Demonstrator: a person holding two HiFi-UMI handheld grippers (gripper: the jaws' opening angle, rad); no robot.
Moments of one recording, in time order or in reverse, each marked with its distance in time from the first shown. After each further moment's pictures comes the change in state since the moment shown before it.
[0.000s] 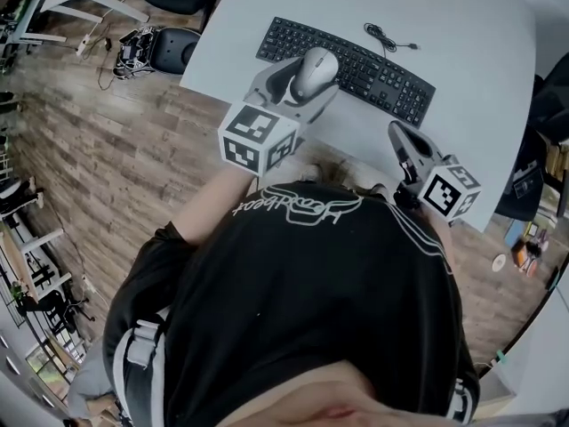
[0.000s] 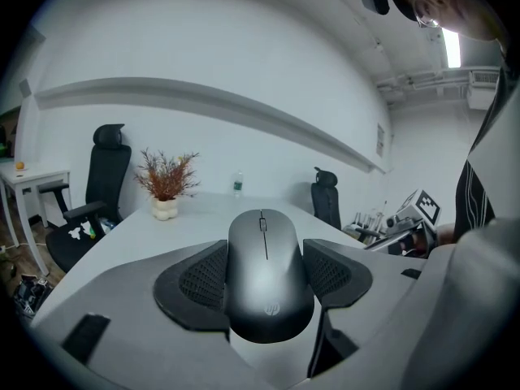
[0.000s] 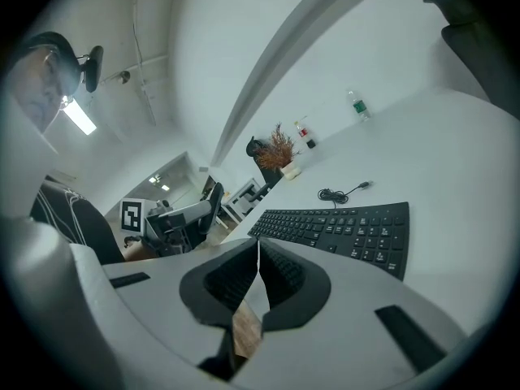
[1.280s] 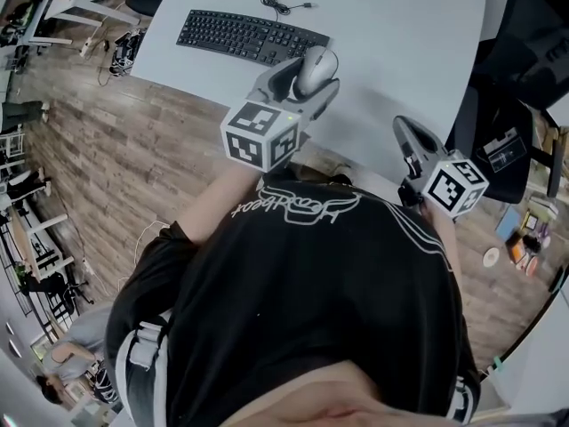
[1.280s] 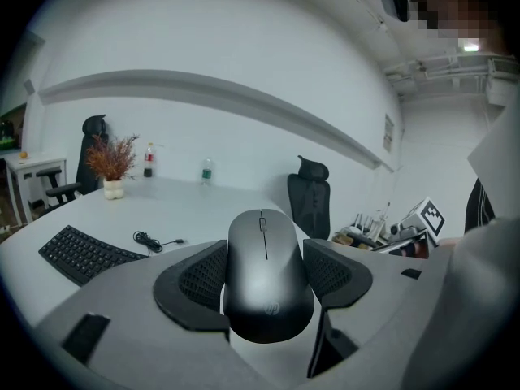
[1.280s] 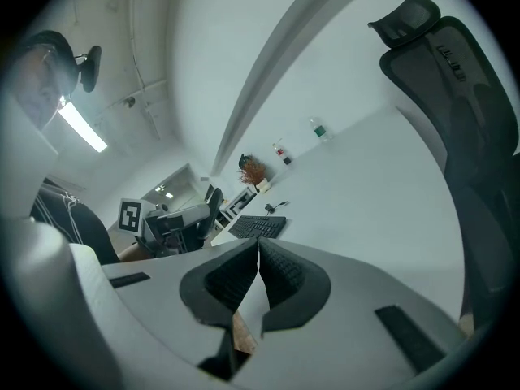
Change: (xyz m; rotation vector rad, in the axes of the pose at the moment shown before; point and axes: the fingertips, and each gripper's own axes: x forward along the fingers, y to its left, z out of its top) left arm 0.137 -0.264 0.004 -0.062 0.041 0.054; right arm -0.256 -0.166 0.004 0.026 -0.033 0.017
